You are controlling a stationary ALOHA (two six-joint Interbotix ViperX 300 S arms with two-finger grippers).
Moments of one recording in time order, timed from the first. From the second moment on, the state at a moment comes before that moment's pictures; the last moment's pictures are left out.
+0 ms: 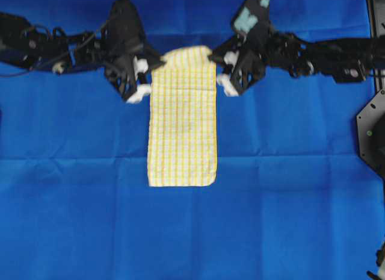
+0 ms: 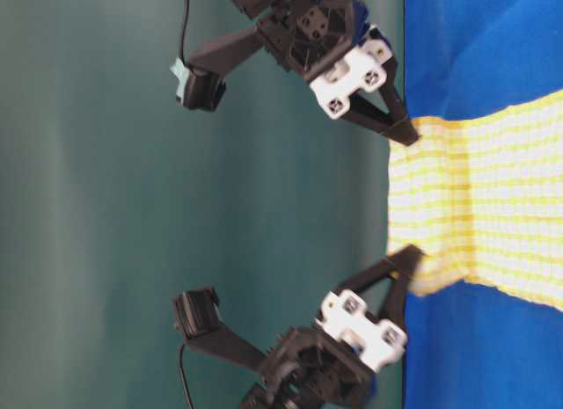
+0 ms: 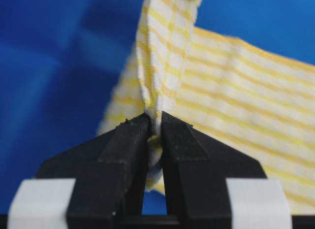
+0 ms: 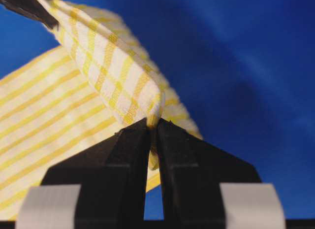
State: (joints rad) left arm 0.26 0.07 0.75 -0.05 -0.19 -0.02; right arm -0.29 0.01 0.80 0.50 -0.19 -0.04
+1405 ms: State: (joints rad) left arm -0.19 0.15 0.79 -0.06 -0.30 -0.21; right arm 0.20 0.05 0.85 0.74 -0.34 -0.06
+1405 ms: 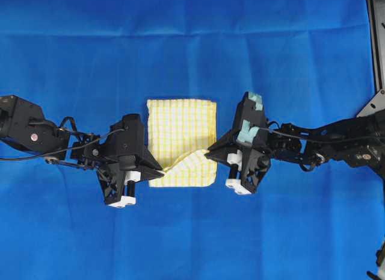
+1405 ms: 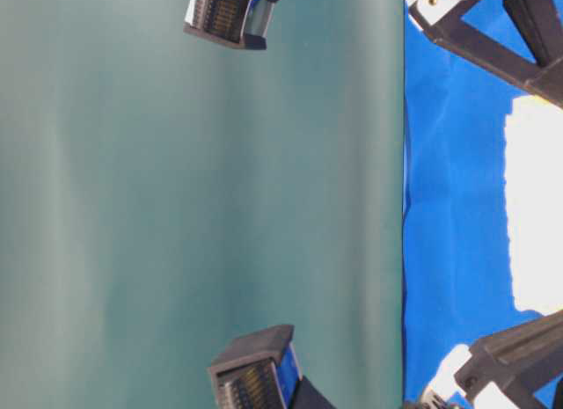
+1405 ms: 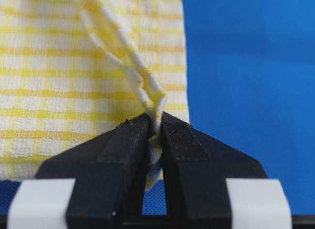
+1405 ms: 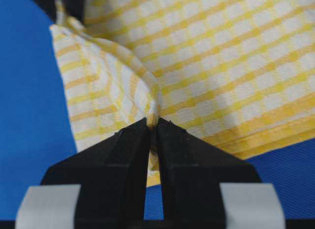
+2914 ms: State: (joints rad) left arm -0.17 -0.70 1.18 -0.05 -0.18 -0.13; right arm 0.20 -0.78 1.18 0.67 -0.15 -0.40
